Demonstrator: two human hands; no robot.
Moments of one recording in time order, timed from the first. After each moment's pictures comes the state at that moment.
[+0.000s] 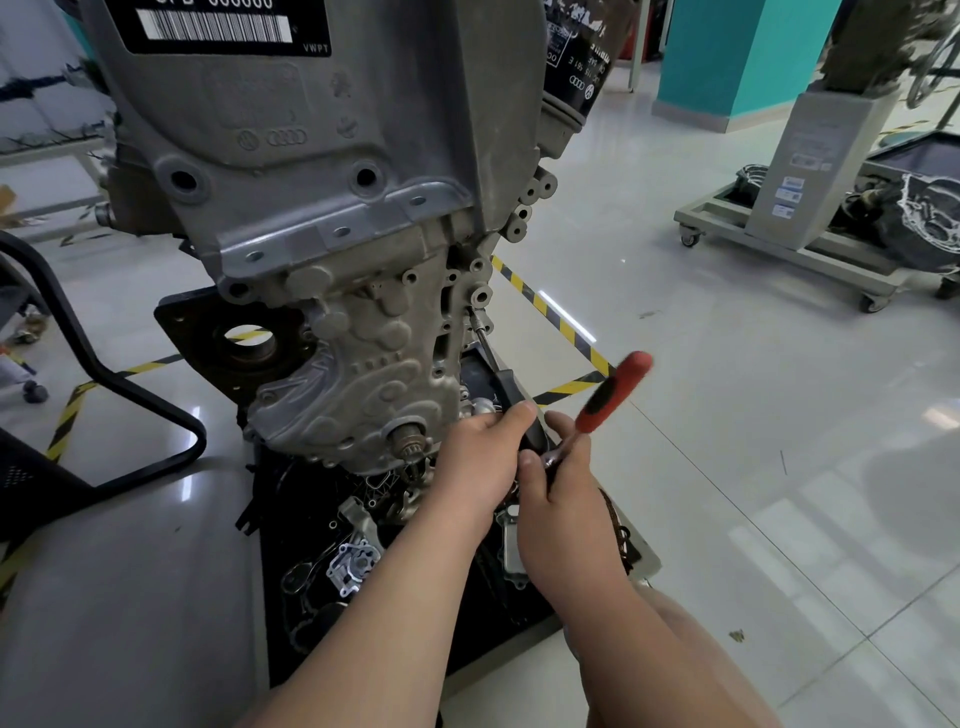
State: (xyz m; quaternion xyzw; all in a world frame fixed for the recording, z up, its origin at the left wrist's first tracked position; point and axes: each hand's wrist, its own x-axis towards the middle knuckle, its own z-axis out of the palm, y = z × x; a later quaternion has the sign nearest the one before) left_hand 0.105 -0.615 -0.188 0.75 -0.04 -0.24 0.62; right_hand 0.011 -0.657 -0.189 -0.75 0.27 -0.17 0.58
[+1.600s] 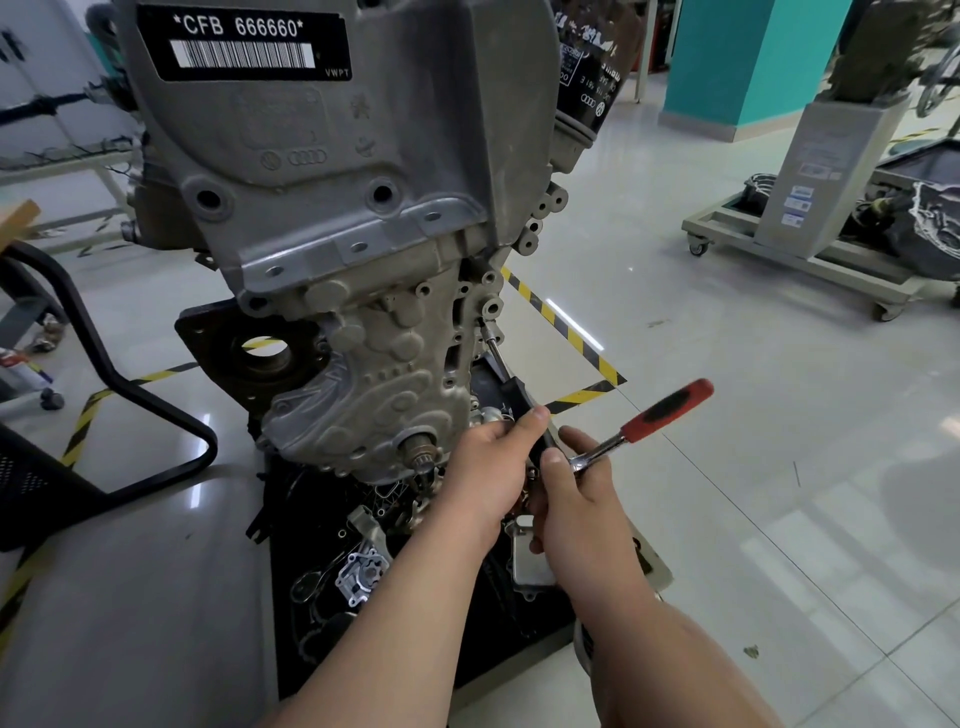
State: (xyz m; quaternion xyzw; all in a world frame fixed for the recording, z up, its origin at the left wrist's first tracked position) left_hand 0.103 -0.611 -0.182 0.71 -0.06 -0.26 0.65; right_hand 0.015 -0.662 -0.190 -0.64 0.29 -0.16 0.69
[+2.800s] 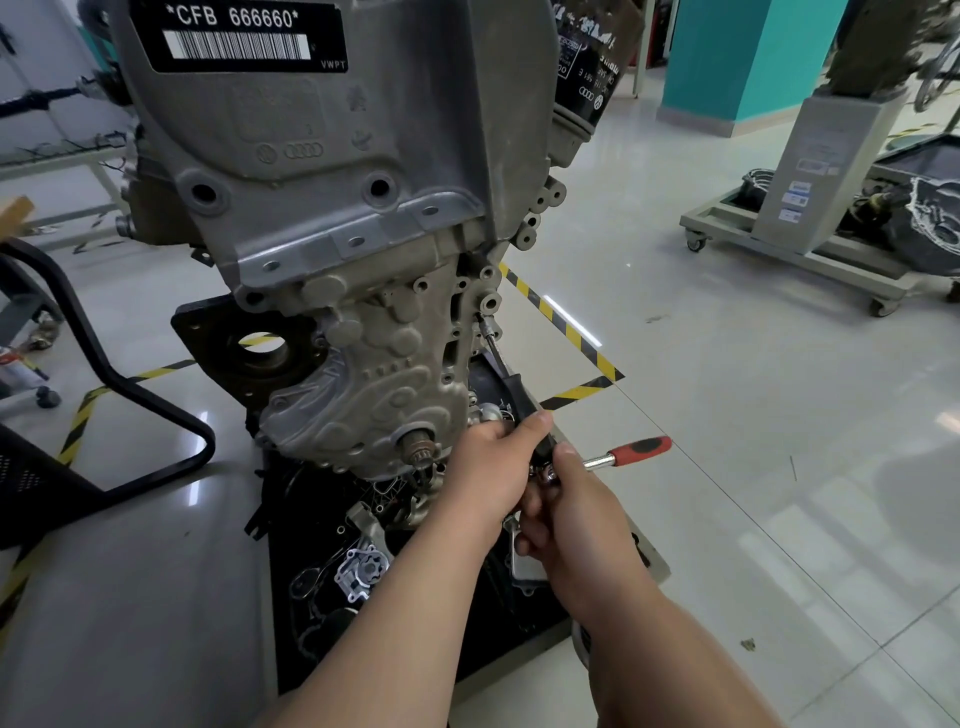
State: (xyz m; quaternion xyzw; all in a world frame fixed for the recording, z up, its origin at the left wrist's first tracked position) left_hand 0.099 -0.611 -0.184 0.72 -0.05 -0.29 0.63; right_hand 0.019 -0.661 -0.183 -0.45 0.29 -0.10 0.84
